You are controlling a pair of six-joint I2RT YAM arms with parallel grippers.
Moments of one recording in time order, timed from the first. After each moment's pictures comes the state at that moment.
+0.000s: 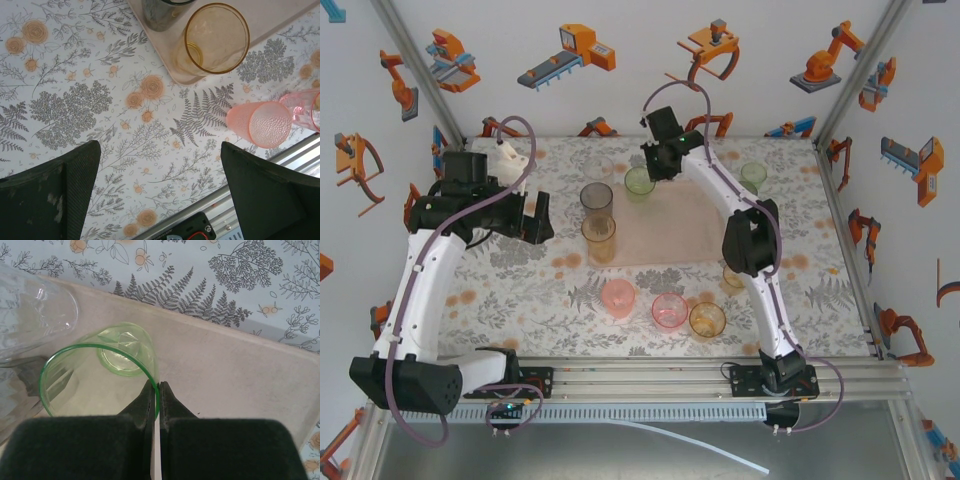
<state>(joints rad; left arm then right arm) -0.15 1.21 1.35 -1.01 0.34 0.20 0.50 2.38 2.31 -0.83 -0.02 0.14</state>
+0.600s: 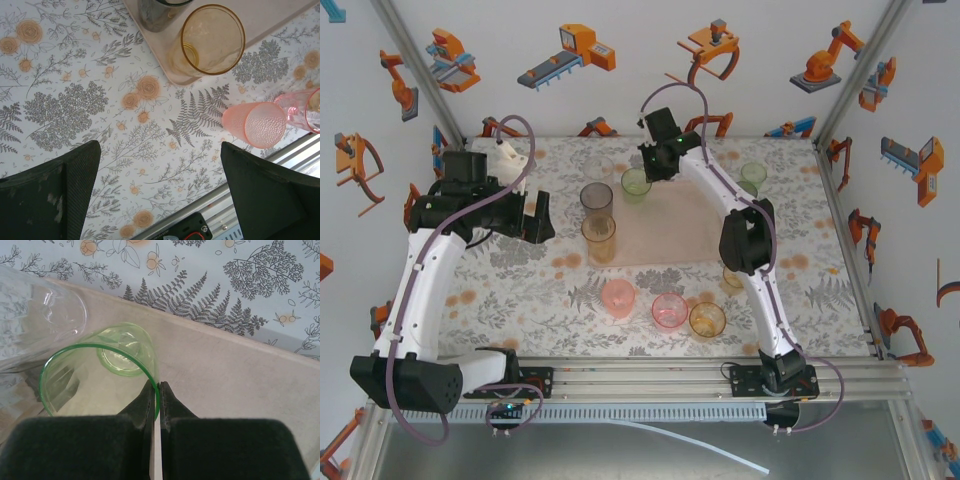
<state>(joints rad) -0.15 1.21 1.35 -1.01 0.36 0.20 0.50 2.42 2.35 -0.82 -0.06 0.15</state>
